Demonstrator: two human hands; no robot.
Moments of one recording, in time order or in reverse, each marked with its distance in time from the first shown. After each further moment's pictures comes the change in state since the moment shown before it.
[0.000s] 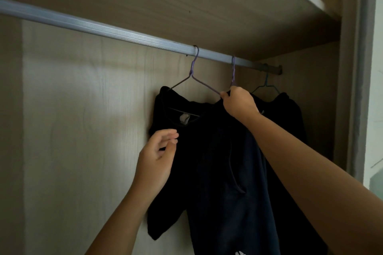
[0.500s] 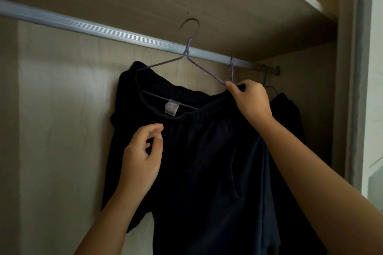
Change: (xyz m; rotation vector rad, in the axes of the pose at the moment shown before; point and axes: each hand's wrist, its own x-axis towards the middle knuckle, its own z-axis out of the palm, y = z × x) left_hand 0.008 -0.005 -0.016 0.174 0.117 0.157; right_hand -0.017 0.007 -0.021 0.208 0.248 -0.112
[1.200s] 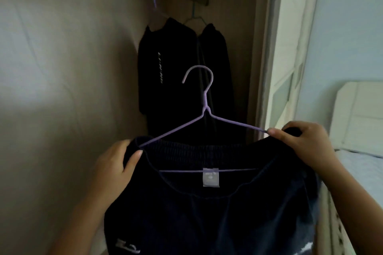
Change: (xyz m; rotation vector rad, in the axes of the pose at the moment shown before) left_hand -0.095 -0.077 0.060 0.360 -0.565 0.042; right_hand -0.201 0.150 -0.161 -0.286 -0.070 0.380
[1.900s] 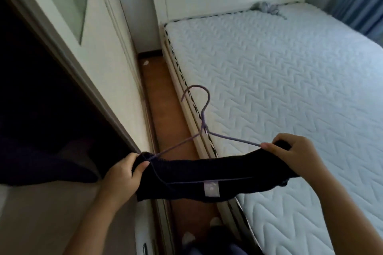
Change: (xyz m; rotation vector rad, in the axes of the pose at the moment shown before) left_hand -0.146 0.121 0.245 -0.428 -1.031 0.357; right_hand -0.326 0.111 -0.076 -0.383 0.163 1.041
